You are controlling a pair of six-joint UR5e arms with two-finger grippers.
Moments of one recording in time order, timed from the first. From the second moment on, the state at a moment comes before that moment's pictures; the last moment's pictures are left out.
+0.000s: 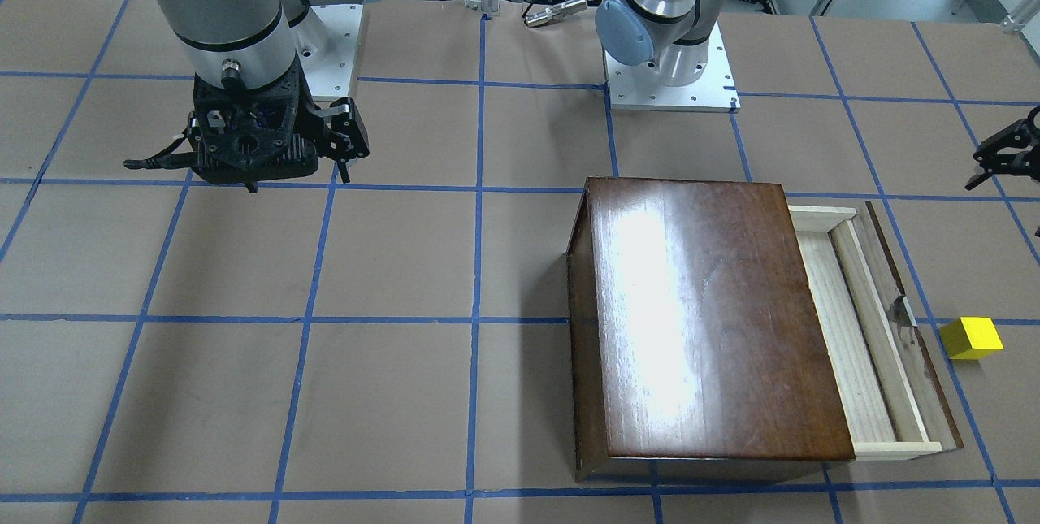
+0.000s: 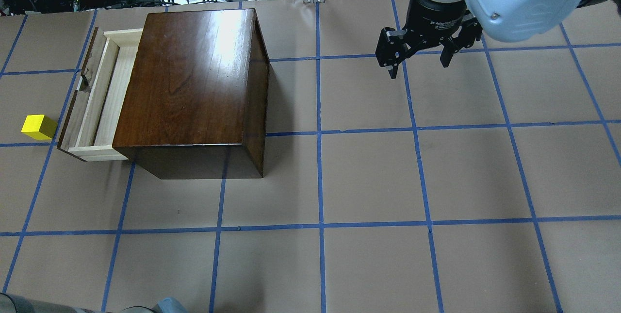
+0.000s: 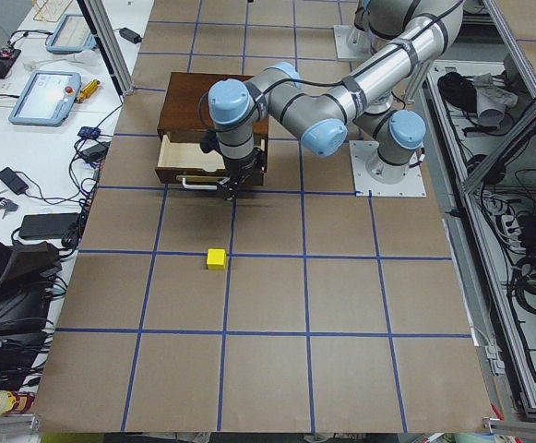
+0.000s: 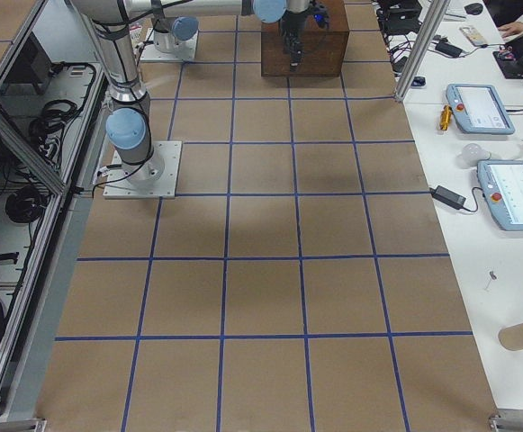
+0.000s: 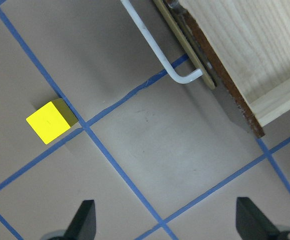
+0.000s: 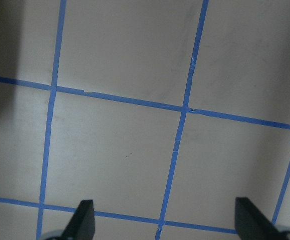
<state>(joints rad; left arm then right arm) -0.86 -1.79 -1.53 -1.43 1.63 1.56 1.70 -1.45 1.48 -1.58 -1.60 -0.05</state>
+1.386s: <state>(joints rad) -0.84 -2.12 -1.51 -1.04 1.63 2.23 1.70 -1.45 1.48 -1.58 -1.60 -0.05</state>
